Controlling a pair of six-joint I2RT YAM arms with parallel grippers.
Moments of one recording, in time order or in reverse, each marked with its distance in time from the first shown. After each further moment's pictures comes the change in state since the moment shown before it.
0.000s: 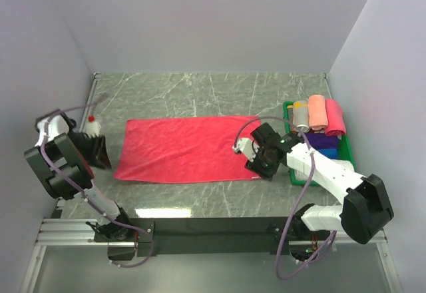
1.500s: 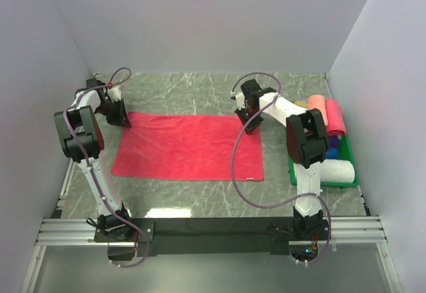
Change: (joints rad) left arm -0.304 0.463 0.481 0.455 0.046 -0.505; right arm -0.242 0.811 0.733 0.122 -0.043 0.323
